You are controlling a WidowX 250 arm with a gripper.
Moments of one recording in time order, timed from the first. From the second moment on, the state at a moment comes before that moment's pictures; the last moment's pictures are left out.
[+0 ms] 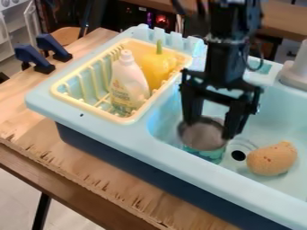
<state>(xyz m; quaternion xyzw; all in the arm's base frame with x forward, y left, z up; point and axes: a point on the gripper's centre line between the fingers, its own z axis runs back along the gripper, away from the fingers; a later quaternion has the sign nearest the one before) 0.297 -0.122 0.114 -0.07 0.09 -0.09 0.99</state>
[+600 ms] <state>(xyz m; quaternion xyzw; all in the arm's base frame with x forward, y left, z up) 0.314 -0.129 0.104 -0.07 0.10 -0.10 0.99</state>
